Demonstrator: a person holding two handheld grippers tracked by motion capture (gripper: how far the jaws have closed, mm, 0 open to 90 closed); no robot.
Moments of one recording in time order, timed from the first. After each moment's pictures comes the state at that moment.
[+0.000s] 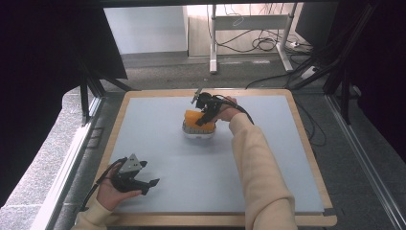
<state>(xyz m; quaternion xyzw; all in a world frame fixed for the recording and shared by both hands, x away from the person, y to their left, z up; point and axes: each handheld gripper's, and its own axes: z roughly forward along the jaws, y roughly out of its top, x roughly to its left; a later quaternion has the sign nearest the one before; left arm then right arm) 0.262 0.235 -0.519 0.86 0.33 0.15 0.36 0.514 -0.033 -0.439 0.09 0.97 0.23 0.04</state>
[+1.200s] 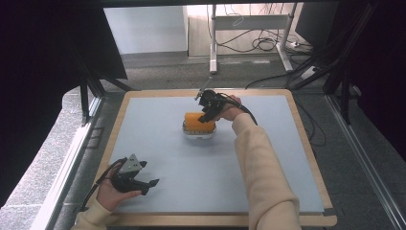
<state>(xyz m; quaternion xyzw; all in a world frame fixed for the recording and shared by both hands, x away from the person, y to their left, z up) 0.262 0.235 -0.520 0.86 0.33 0.15 0.36 0.512 -0.045 -0.429 0.13 0.96 0.24 0.09</state>
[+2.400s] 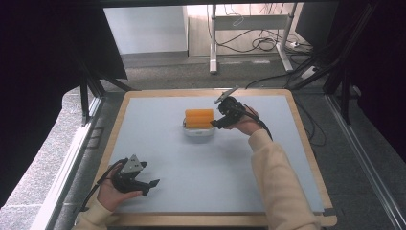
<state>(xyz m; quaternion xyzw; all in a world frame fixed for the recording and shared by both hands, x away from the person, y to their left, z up) 0.262 0.234 -0.522 0.86 0.33 0.15 0.35 0.477 -0.106 -0.436 0.24 0.91 0.31 0.14</state>
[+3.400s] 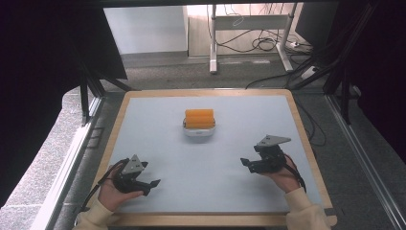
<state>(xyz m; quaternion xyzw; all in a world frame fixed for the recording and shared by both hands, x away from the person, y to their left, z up) 0.262 0.230 -0.522 0.86 0.33 0.16 0.35 0.336 -0.220 -0.477 0.35 0.84 0.38 0.16</state>
